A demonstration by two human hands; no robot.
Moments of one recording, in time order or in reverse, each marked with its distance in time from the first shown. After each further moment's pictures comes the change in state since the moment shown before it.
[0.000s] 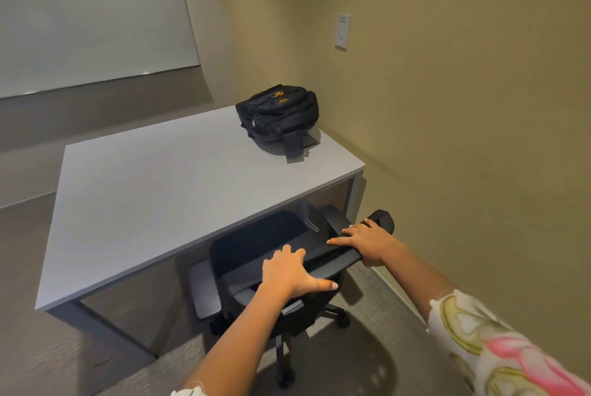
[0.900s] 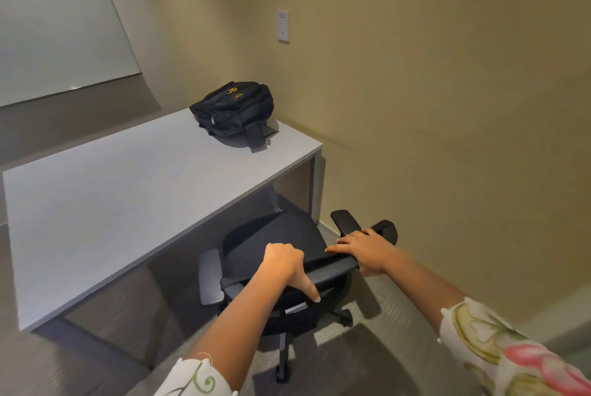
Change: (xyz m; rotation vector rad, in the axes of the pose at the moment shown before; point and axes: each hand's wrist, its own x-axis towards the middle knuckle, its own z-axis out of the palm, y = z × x) left_hand -0.092 0.005 0.008 0.473 -0.231 0.316; right_hand -0.134 -0.110 0.032 0.206 -0.061 0.169
